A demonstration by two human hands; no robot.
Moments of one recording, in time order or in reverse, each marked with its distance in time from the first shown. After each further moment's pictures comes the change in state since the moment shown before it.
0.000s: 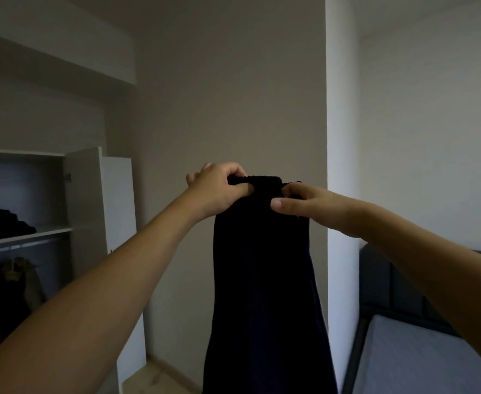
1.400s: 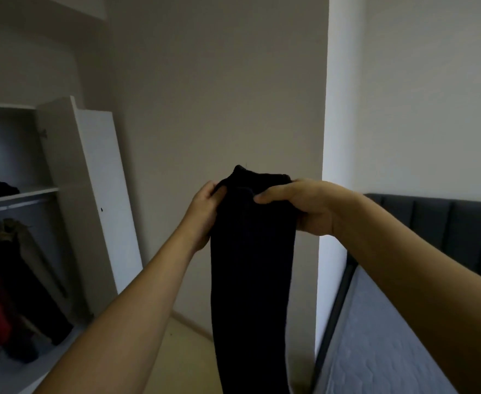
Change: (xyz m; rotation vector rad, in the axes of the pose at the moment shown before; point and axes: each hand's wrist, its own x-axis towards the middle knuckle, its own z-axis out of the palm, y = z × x) left_hand -0.058 -0.082 0.124 -0.963 -0.110 -0.412; right_hand -0.015 0.039 0.062 0.683 0.030 0.400
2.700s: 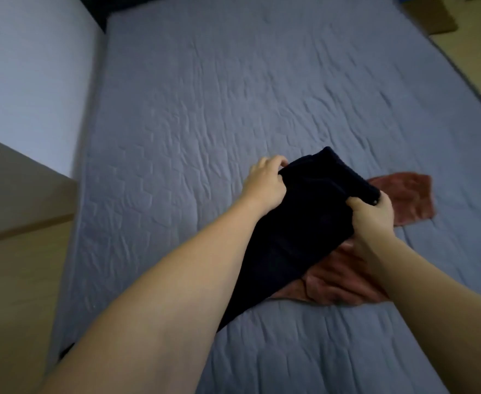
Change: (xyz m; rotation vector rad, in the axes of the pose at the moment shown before) left_hand -0.408 -0.634 0.842 0.731 -1.069 -0.149; right_hand -0.500 0.831 -0.543 0.417 1.661 0.520
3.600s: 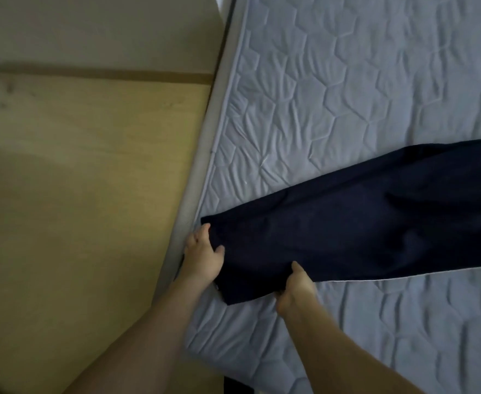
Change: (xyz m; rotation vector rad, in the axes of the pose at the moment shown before) left_hand -0.427 -0.540 -0.054 -0.223 0.021 -0.927; right_hand -0.380 0.404 0.297 -0.093 -0.070 0.941
